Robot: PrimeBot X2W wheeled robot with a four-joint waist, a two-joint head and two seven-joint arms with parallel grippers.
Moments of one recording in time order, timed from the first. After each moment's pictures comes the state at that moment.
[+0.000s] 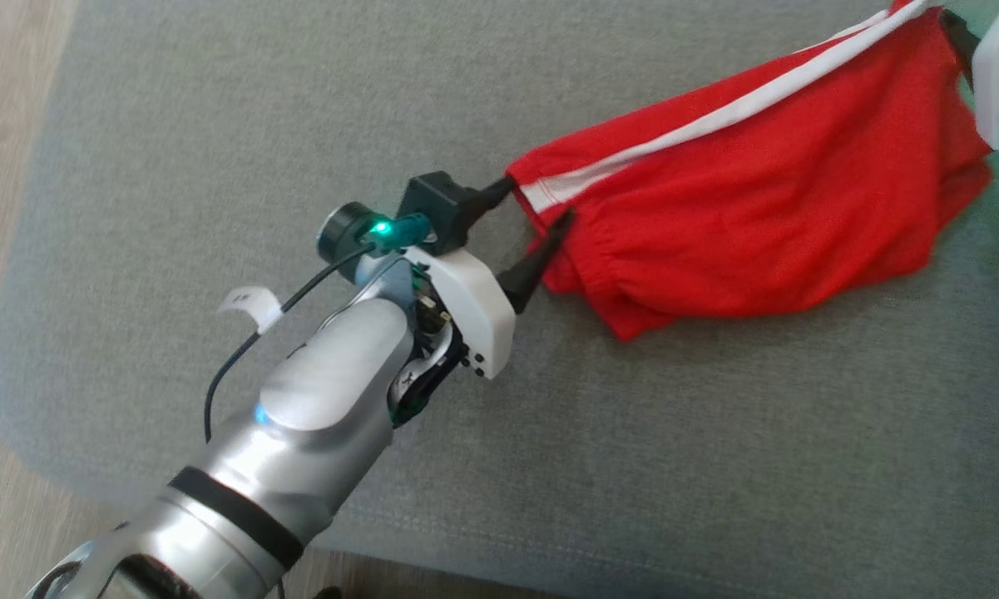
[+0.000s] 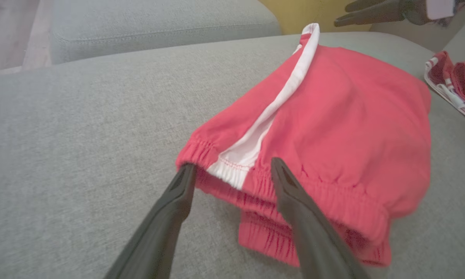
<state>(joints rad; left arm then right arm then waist) -0.79 0.08 -0.93 0.63 -0.58 -0.07 -0.15 -1.20 -0.58 0.91 0.97 0.61 0.13 0.34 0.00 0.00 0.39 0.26</state>
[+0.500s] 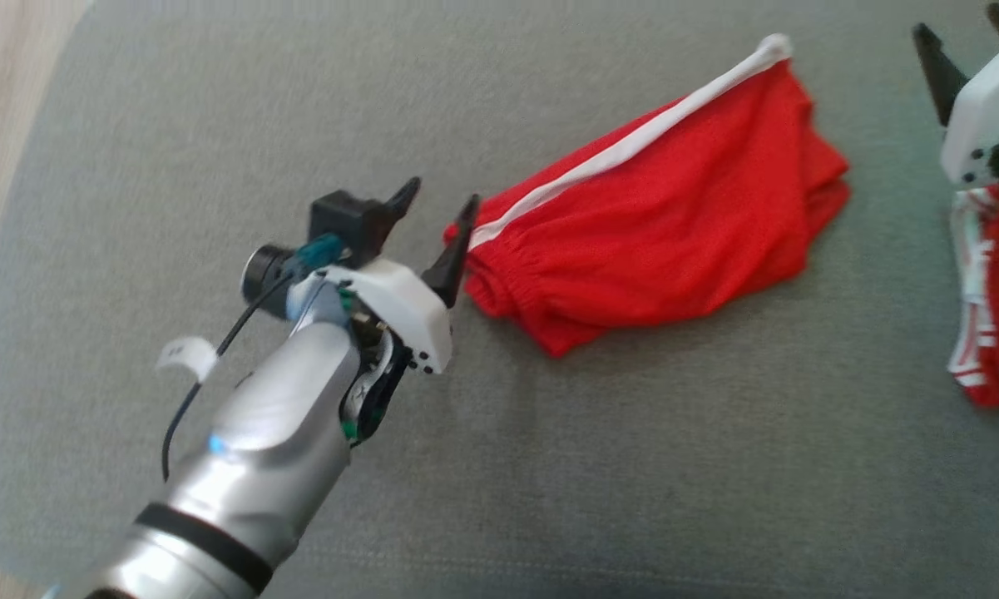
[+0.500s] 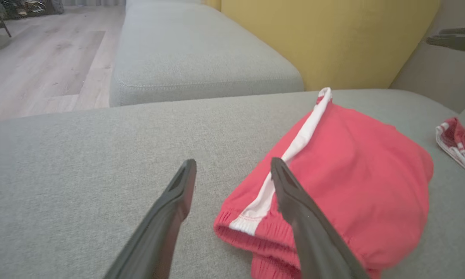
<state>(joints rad) -0.71 0.13 -0.83 0.67 -0.62 0.05 -0.23 -1.11 -0.51 0.82 1.07 0.68 0.13 0.06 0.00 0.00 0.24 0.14</state>
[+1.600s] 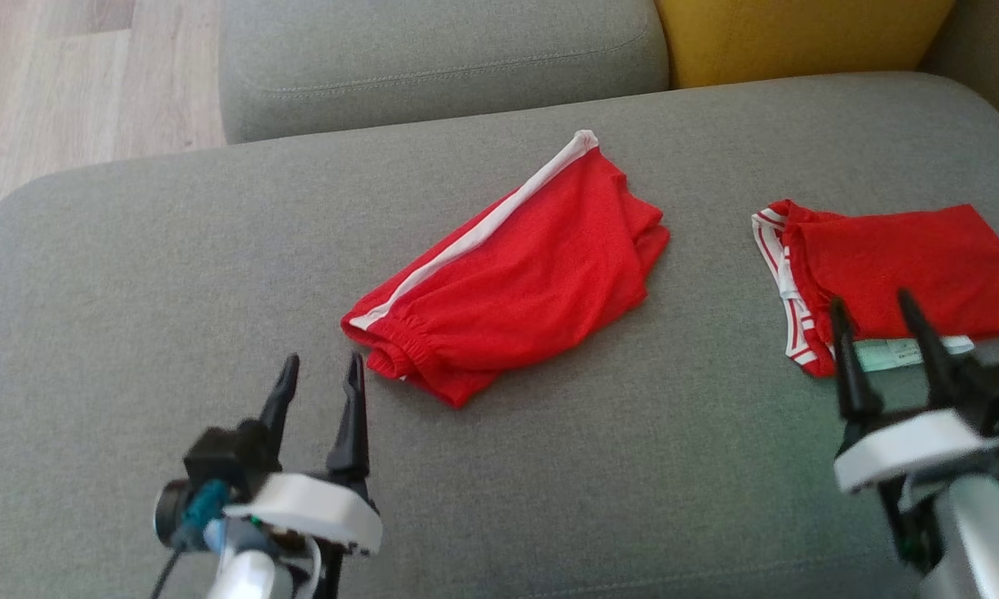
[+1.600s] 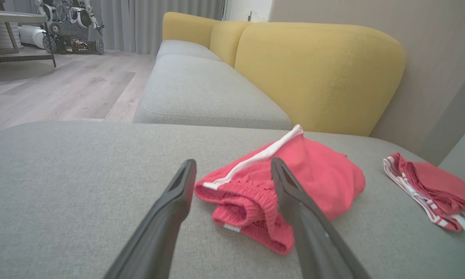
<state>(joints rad) -0.04 0.07 -0.30 0.19 -0.31 0.10 -0.25 -0.19 -0.26 0.09 0.41 0.23 0.13 -0.25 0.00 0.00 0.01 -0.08</state>
